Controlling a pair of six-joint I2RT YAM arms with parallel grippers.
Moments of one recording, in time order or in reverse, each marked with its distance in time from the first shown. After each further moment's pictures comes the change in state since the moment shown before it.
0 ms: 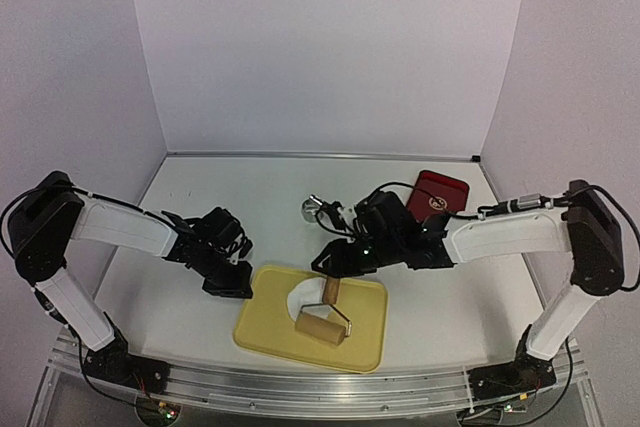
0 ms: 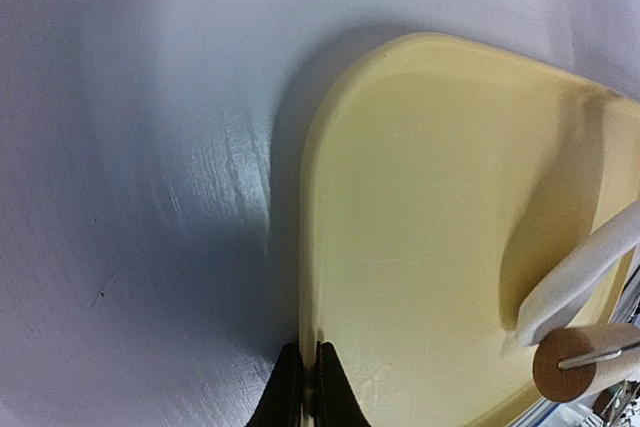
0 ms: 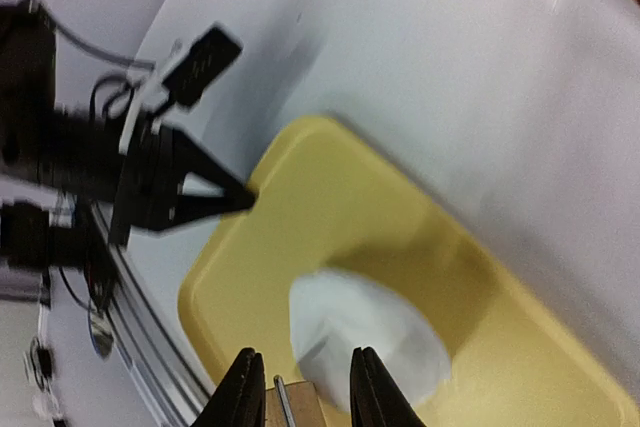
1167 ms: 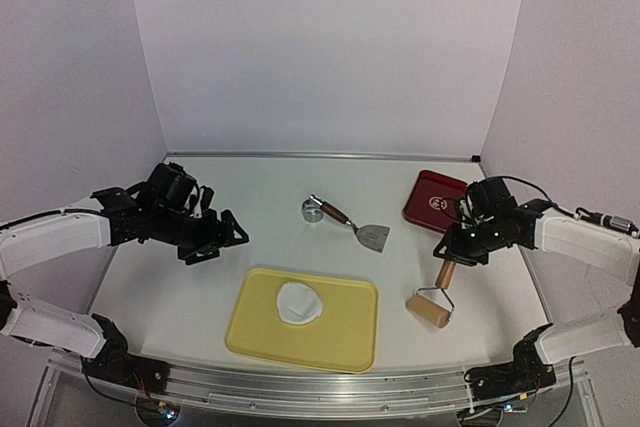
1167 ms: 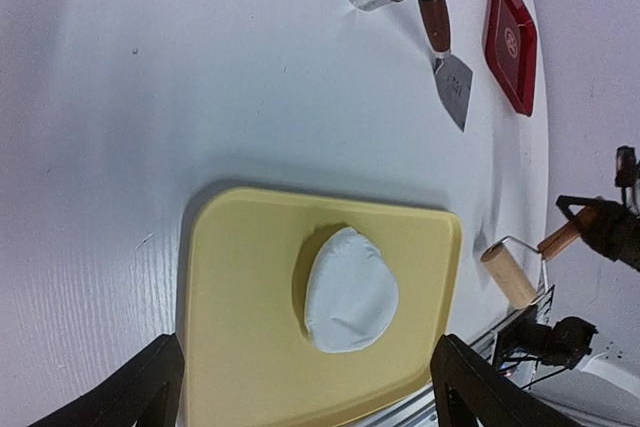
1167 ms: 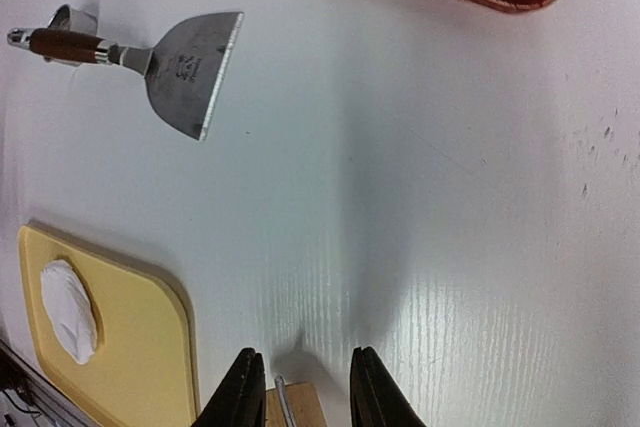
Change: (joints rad) left arm 0.075 -0.443 0.050 -0.155 -0.032 -0.229; right arm -0.529 -0.471 -0.226 -0.562 0.080 -0.111
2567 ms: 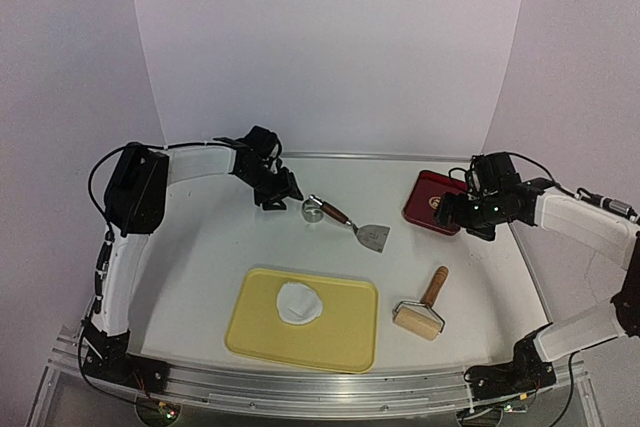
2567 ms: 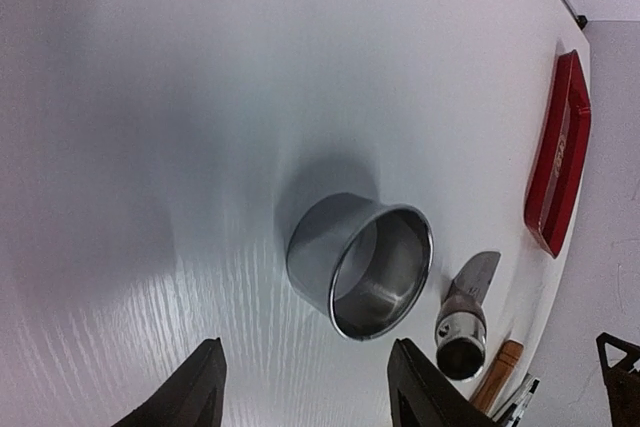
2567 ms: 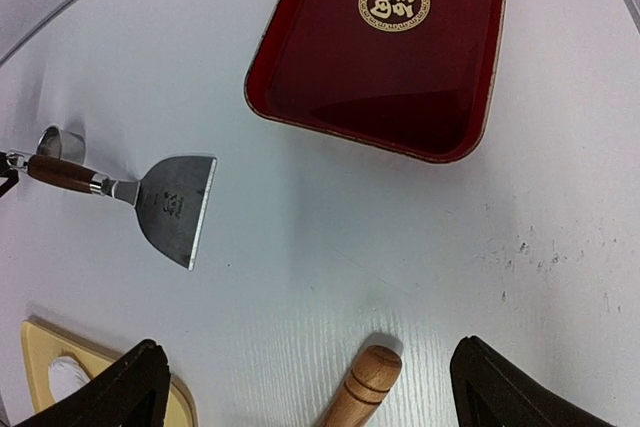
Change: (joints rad) left arm 0.136 1.122 1.048 -0.059 0.165 0.099; right arm -0.099 0.069 0.122 0.041 0.124 -0.033
